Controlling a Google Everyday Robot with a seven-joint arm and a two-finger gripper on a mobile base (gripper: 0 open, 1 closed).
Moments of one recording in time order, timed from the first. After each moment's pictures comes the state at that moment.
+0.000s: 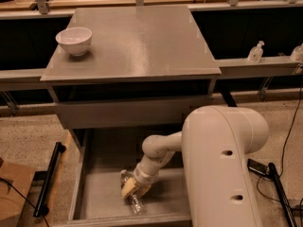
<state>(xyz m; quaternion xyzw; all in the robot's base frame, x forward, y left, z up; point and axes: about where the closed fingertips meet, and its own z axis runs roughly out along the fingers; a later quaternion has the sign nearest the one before) 0.482 0.062 0.354 0.17 -0.95 -0.23 0.13</state>
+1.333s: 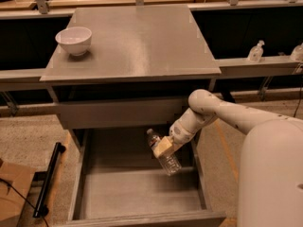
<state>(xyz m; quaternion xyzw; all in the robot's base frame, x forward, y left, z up) 0.574 -0.048 0.523 0.27 -0.91 -0.32 0.04</state>
